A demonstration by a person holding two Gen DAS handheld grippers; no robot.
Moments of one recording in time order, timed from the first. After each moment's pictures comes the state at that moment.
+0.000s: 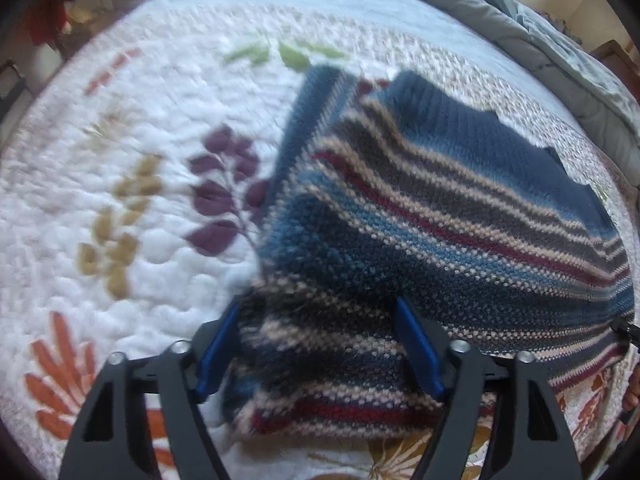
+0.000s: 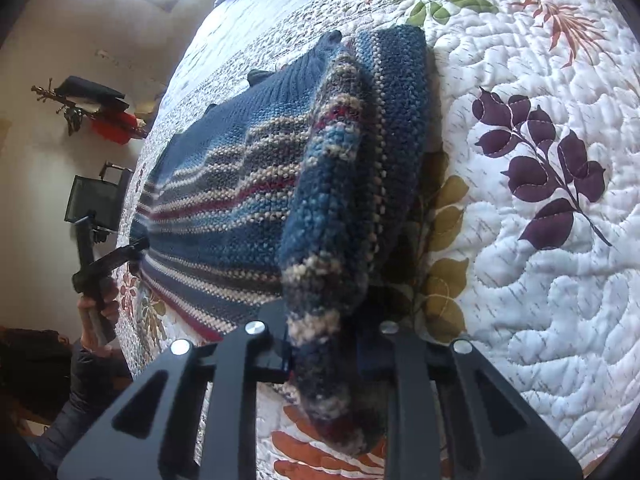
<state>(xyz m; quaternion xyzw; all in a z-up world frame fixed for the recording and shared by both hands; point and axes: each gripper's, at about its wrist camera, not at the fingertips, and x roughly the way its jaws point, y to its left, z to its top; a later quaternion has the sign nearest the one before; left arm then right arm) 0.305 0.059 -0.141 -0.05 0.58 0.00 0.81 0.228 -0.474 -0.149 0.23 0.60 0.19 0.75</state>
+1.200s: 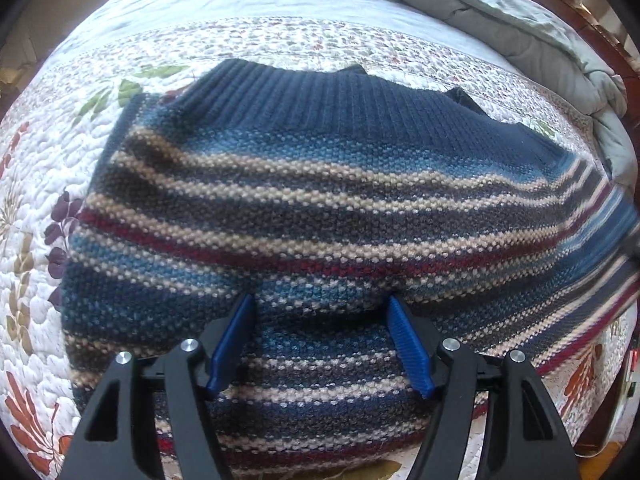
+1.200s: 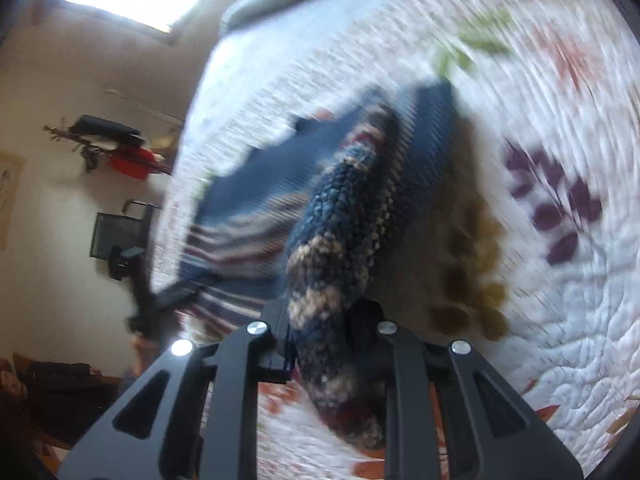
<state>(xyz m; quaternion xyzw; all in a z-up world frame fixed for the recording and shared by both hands) 0.332 -0.062 -0.163 -0.01 0.59 -0.14 0.80 0.240 -0.458 -0.077 0.29 0.55 0.19 0.76</state>
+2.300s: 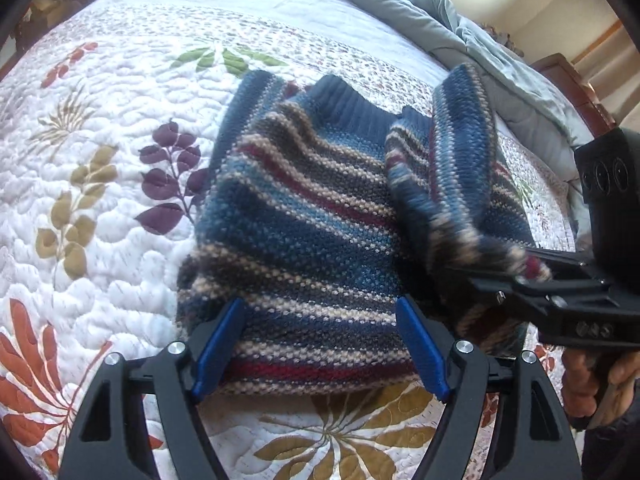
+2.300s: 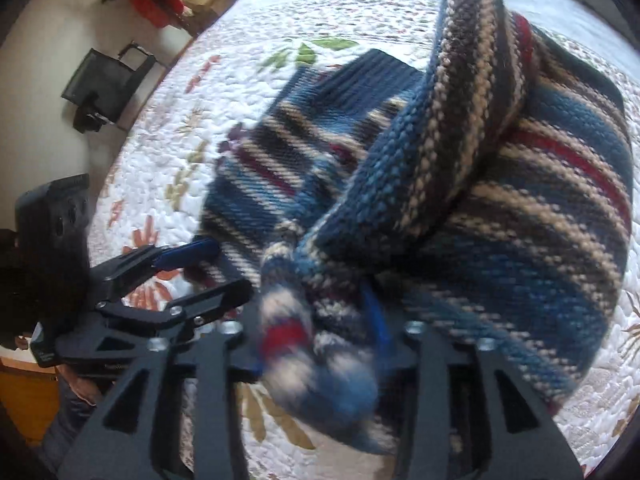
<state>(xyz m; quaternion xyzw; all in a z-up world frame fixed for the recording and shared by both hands) 0.276 0.076 -0.130 -0.14 0.56 -0.14 0.80 0.296 -0.137 -0.105 0.04 0.63 0.29 0.72</state>
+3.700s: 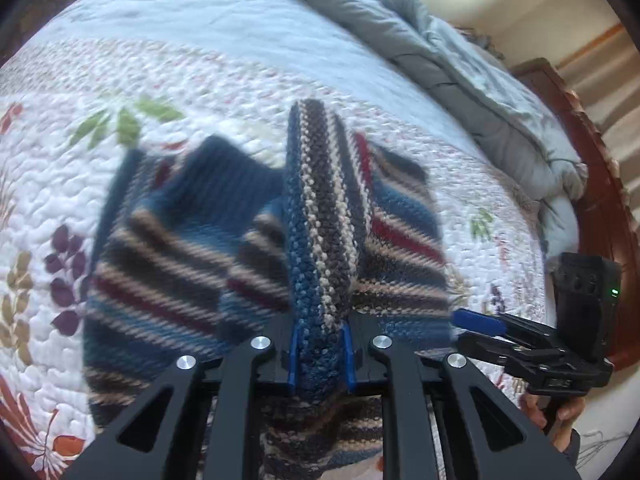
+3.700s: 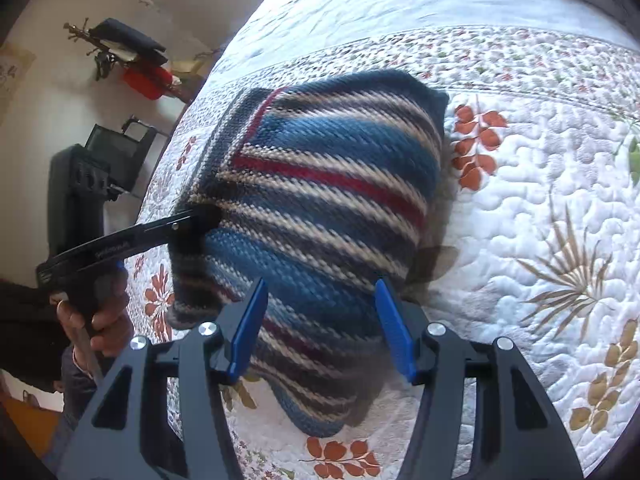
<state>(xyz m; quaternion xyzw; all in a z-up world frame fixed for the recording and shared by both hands) 0.350 -0.004 -0.091 -0.16 0.57 -0.17 0.79 0.300 -0.297 -0.091 0.15 0.59 0.26 0.75</state>
